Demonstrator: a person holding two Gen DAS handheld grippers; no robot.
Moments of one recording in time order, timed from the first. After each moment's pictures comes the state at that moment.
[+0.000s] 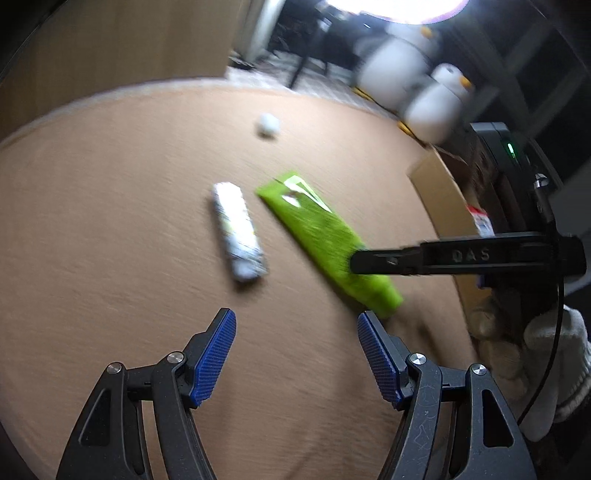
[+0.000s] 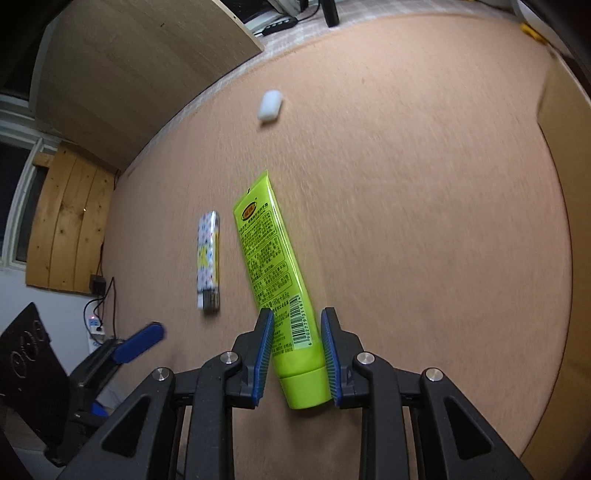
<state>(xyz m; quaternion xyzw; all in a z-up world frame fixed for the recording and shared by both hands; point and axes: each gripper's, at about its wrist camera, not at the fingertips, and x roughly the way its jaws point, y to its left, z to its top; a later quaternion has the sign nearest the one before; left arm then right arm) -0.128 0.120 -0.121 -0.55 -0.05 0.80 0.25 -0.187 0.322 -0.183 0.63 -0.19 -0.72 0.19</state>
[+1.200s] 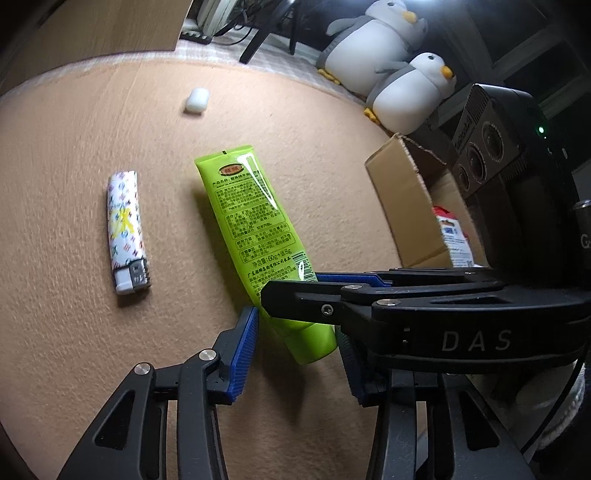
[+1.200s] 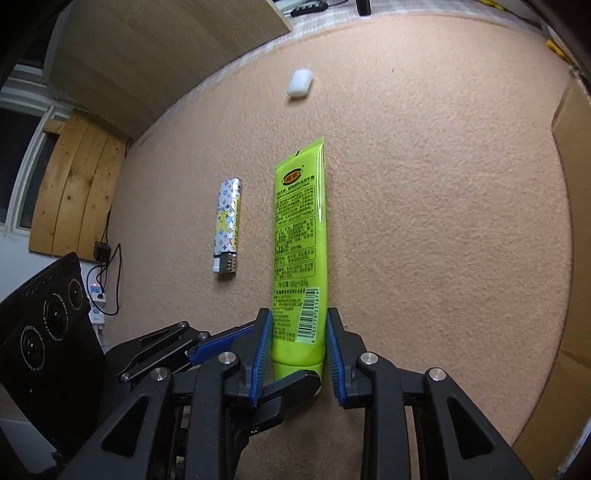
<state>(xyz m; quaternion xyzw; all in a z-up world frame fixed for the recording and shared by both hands) -0.129 0.169 -0.122 -0.56 -0.10 0.77 0.30 -0.183 0.312 -0.172 0.64 -0.15 -0.71 0.23</state>
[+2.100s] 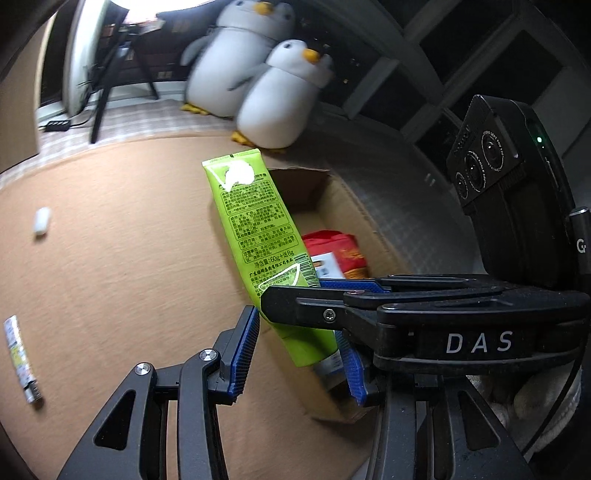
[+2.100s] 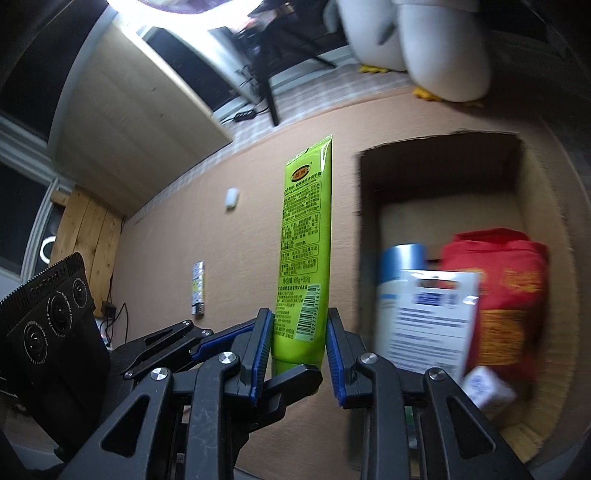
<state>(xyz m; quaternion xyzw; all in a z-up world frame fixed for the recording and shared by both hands) -0.128 0.337 -0.055 -0.50 -0.04 0.76 0.41 -0.169 0.471 -0.096 0.57 -0.20 -0.78 0.15</state>
